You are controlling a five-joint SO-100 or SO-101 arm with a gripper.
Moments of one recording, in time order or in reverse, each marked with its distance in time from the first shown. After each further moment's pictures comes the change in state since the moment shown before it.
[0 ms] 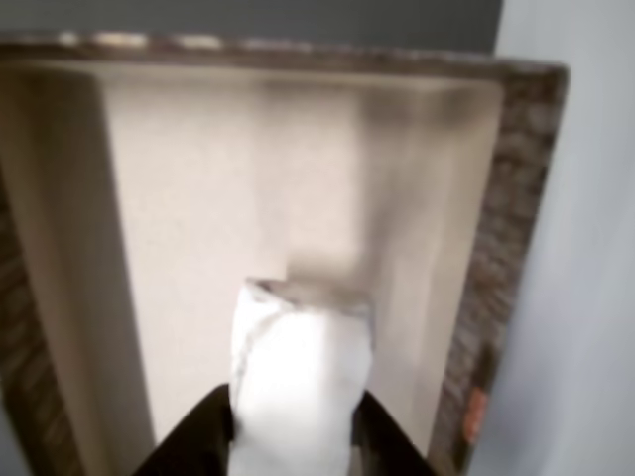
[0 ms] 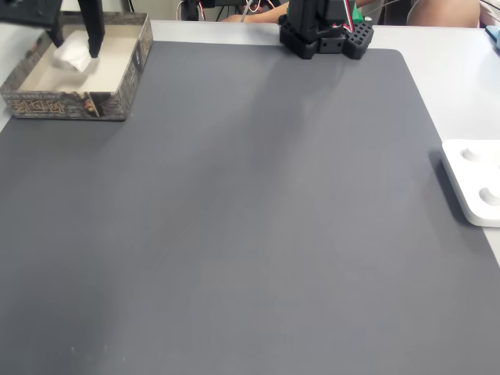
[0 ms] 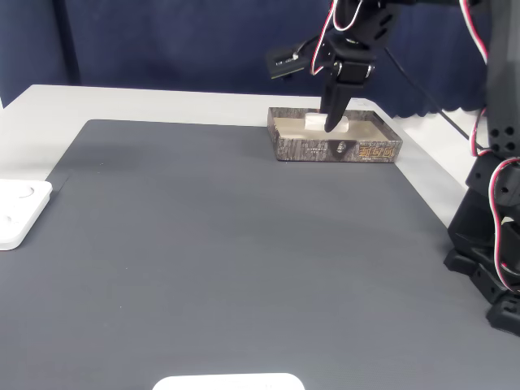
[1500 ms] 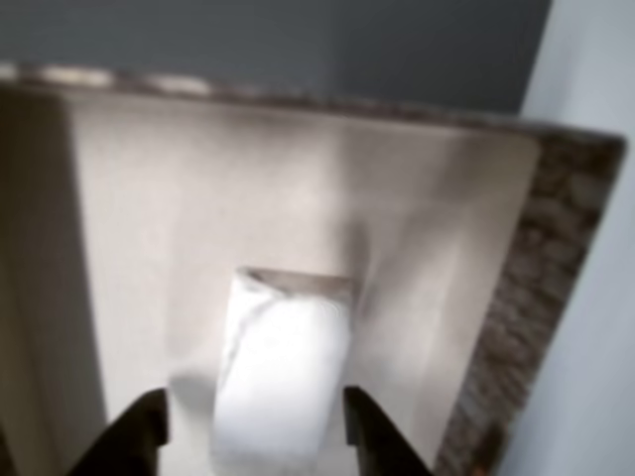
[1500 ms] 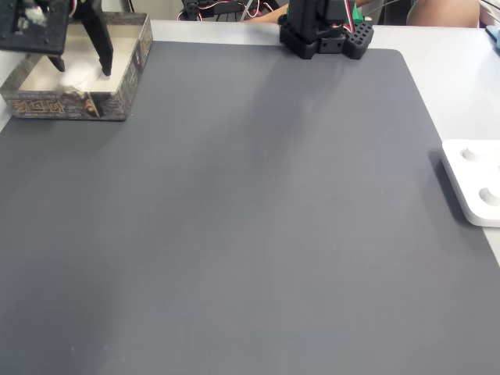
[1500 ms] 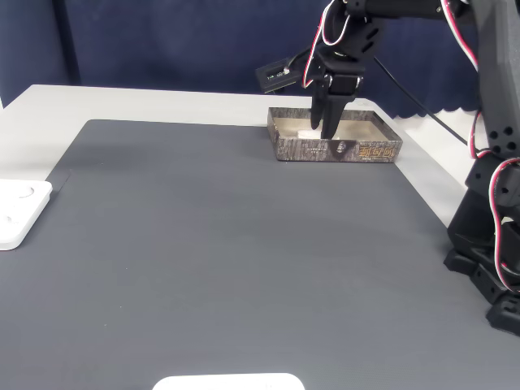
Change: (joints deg) arm -1.3 -4.7 -2.5 -2.1 2.9
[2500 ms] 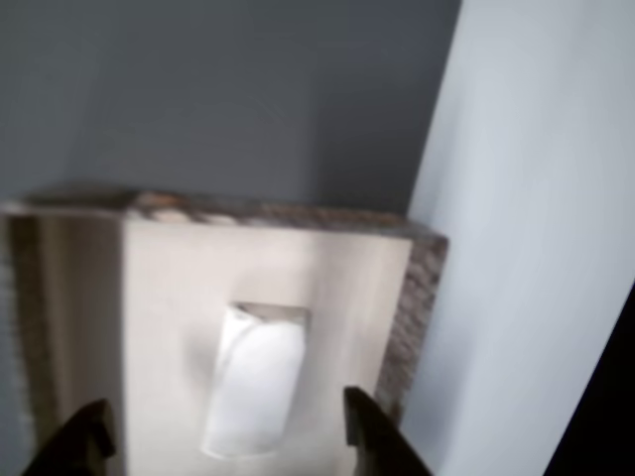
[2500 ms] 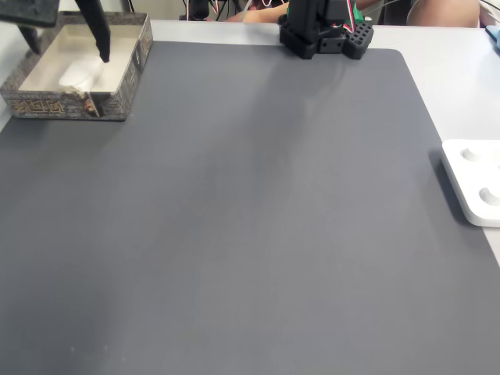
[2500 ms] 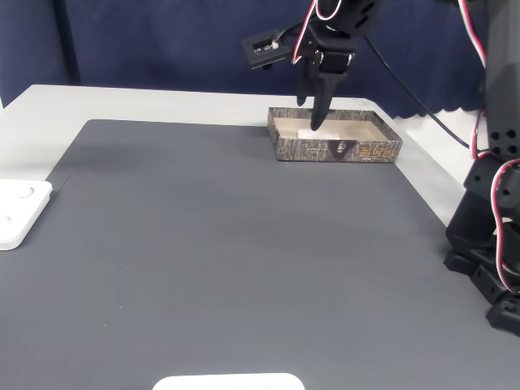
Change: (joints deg) arm -5.9 10.6 5.0 -0.9 -2.5
